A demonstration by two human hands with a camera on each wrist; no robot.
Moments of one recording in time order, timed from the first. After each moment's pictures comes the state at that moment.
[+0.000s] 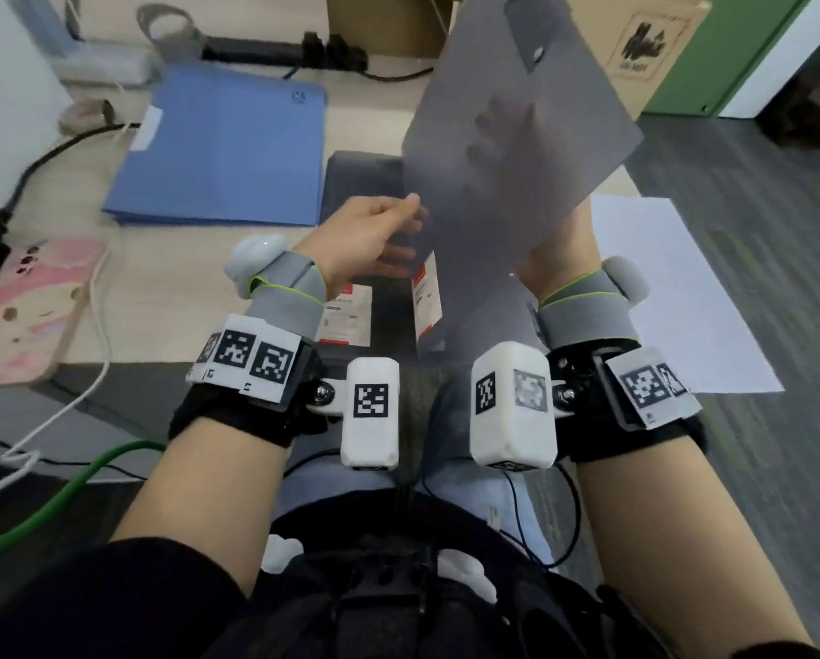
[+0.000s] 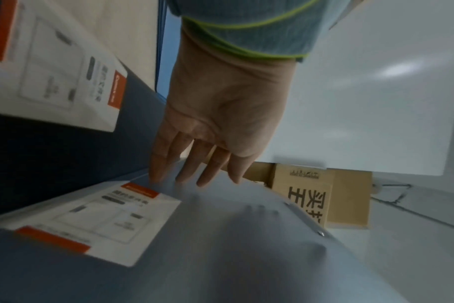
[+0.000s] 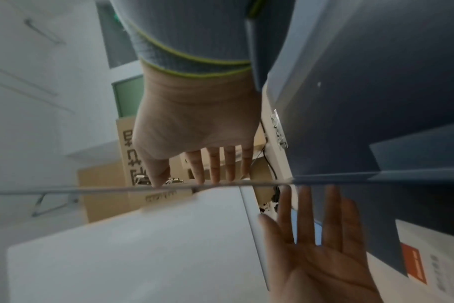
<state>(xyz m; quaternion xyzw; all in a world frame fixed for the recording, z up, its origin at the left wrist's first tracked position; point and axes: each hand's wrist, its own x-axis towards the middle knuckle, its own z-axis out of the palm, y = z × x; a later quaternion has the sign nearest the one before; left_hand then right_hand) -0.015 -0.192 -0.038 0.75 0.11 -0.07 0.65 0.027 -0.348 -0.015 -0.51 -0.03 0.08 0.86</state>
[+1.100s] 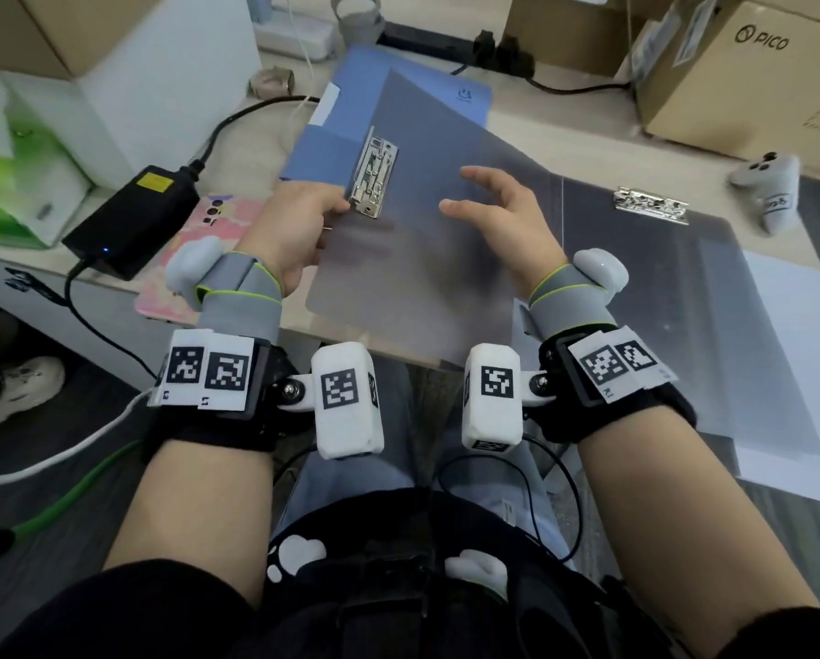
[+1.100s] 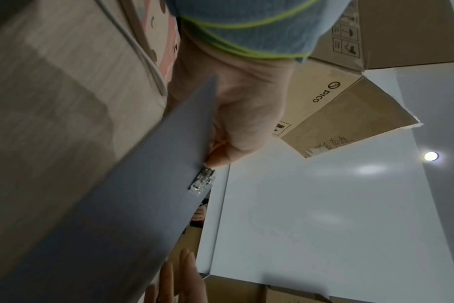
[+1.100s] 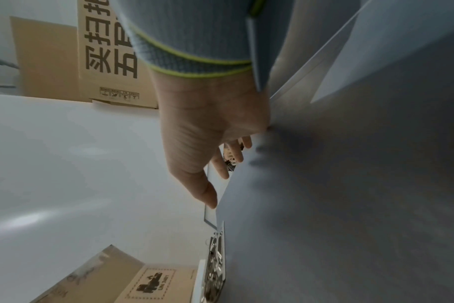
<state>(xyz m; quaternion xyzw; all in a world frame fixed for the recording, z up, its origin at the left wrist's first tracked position) -0.089 -0.031 -0.054 0.65 0.29 0.11 0.69 0.025 -0.191 -0.055 -0.80 -0.19 0.19 0.54</state>
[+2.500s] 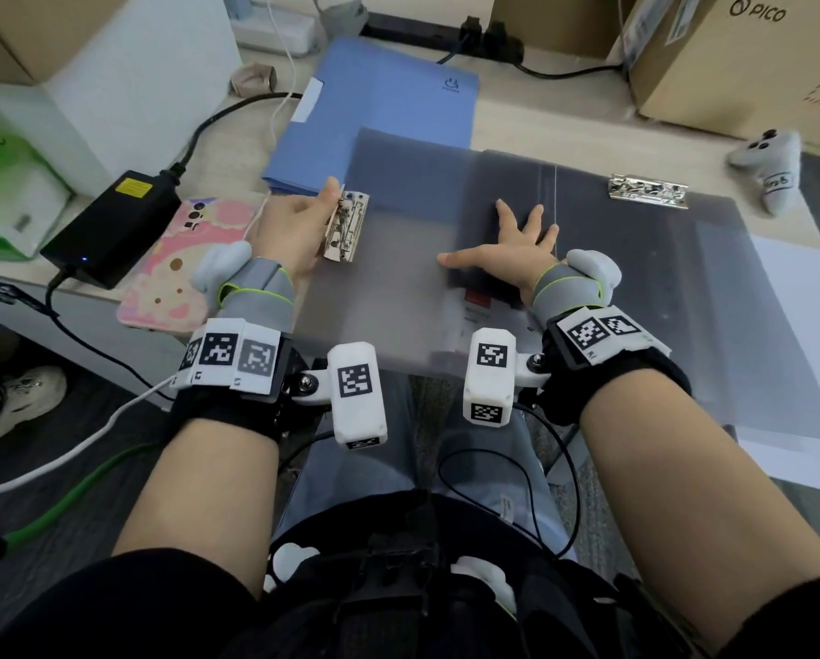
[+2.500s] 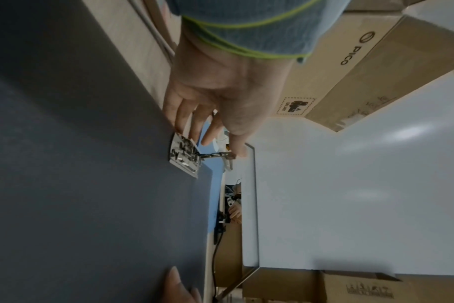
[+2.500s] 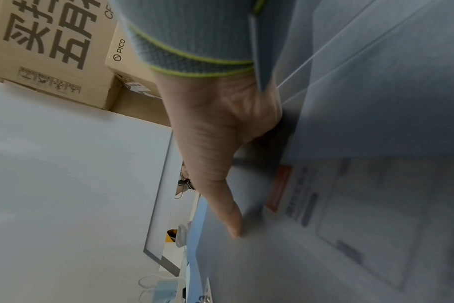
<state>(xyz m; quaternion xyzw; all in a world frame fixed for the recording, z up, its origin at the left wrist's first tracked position) -0.065 -0.025 -0.091 0.72 0.38 0.14 0.57 0.046 -0.215 -0.083 -0.93 -0.10 0.26 0.25</state>
